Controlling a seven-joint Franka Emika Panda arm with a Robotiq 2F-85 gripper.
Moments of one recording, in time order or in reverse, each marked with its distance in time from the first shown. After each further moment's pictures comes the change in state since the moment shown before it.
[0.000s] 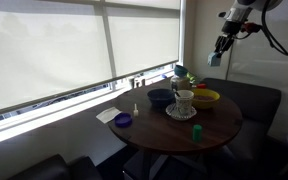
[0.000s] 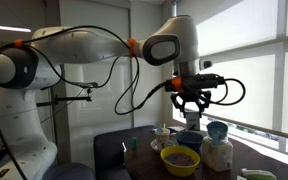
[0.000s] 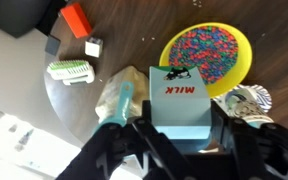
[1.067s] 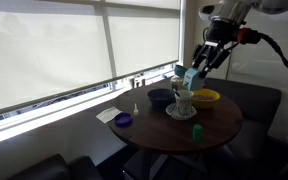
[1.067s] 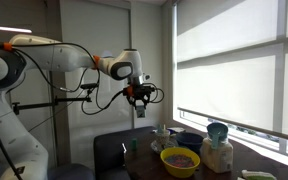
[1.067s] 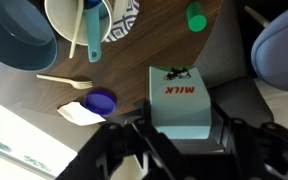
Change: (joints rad) arm 0.396 -0.290 0.217 -0.389 0.078 0.202 0.219
